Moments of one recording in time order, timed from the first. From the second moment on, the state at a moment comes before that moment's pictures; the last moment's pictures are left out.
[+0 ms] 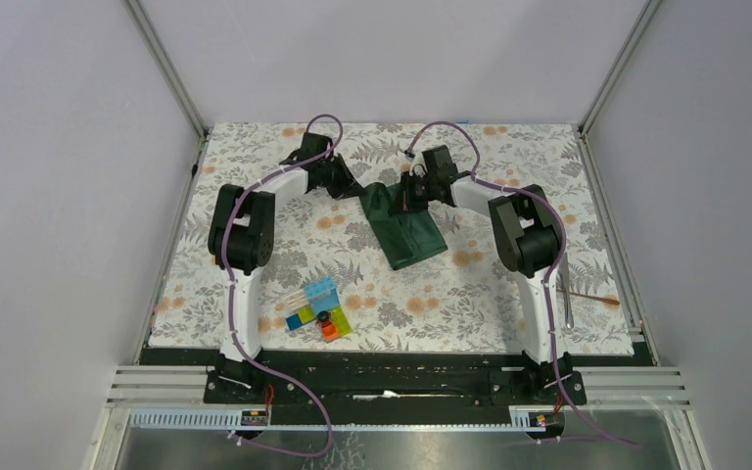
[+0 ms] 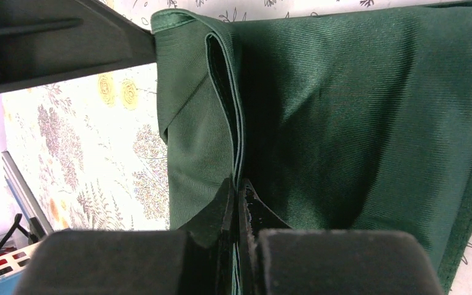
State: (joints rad) left arm -0.24 2.21 1.62 -0.24 0.46 -0.78; right arm 0.40 2.26 1.57 -0.14 -0.55 0.39
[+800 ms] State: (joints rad) left arm -0.28 2.24 1.68 -0.20 0.48 -0.80; right arm 0.40 2.28 1.57 -0.14 -0.57 0.40
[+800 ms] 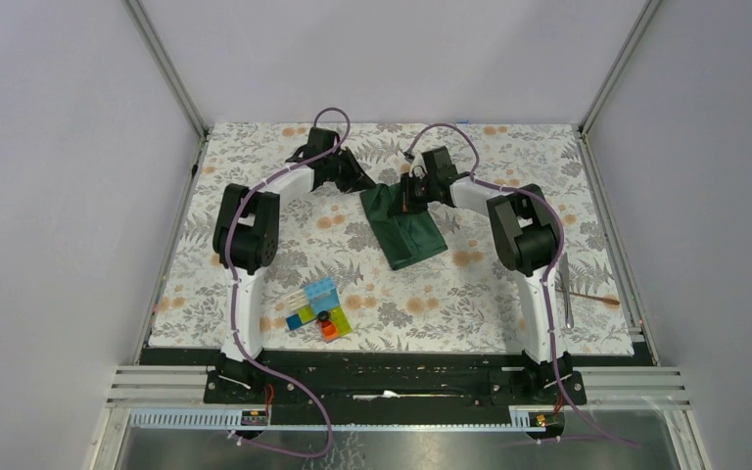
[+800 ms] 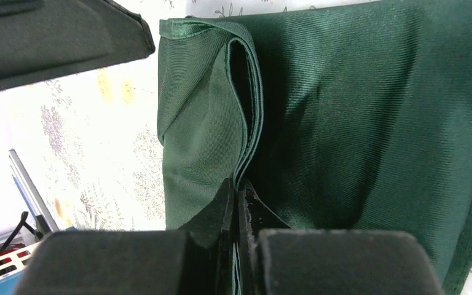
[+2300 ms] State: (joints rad) left arm -0.27 2.37 1.70 -0.08 0.55 -0.87; right arm 0.41 2.23 1.74 -0.48 -0.44 0.37
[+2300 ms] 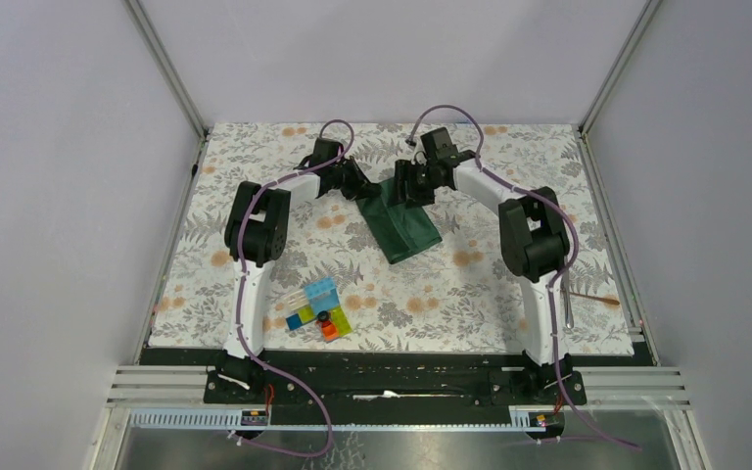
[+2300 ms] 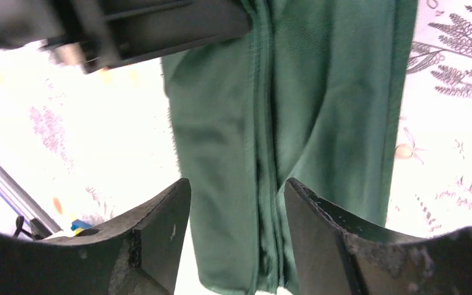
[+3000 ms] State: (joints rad) left arm -0.27 2.38 1.70 -0.06 0.57 -0.89; right arm 0.49 2.38 1.67 -0.03 -0.89 0.60
